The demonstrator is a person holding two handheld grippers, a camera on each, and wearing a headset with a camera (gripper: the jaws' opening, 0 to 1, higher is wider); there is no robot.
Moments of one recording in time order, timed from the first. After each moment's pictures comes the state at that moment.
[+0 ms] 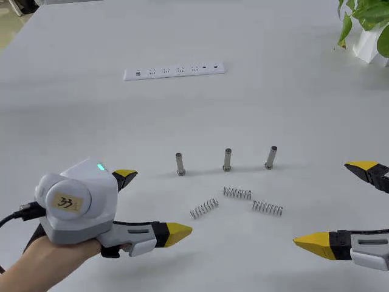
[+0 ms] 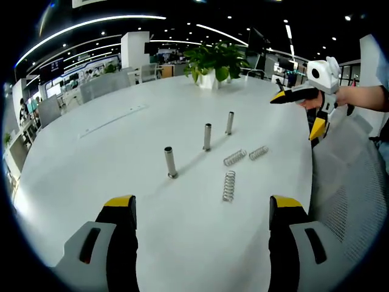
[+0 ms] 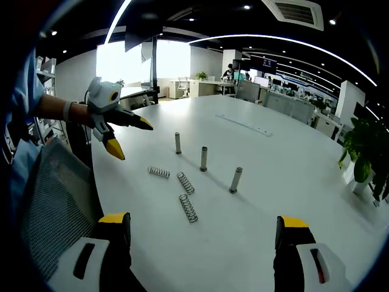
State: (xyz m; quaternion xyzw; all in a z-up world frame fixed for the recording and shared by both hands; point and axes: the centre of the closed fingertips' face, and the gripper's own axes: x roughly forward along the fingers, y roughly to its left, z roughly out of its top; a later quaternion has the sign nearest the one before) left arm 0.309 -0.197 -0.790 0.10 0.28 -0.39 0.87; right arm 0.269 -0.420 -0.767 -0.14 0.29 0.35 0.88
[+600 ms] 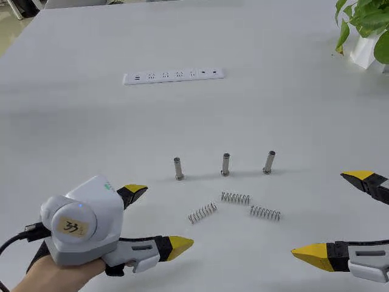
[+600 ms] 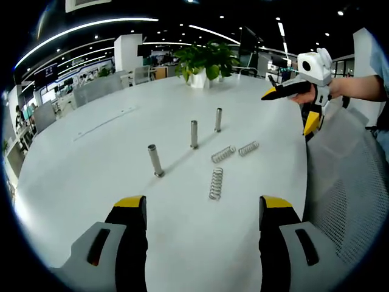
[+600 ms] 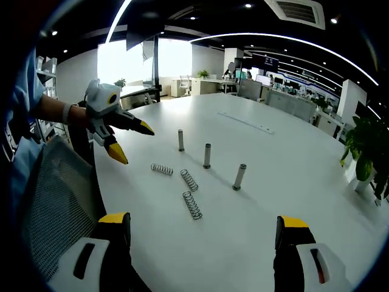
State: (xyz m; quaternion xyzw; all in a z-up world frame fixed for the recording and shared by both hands) left arm 0.298 -0.215 -0.798 0.11 0.27 -0.41 0.86; right arm 0.263 -0.420 -0.770 -0.13 0.30 0.36 0.88
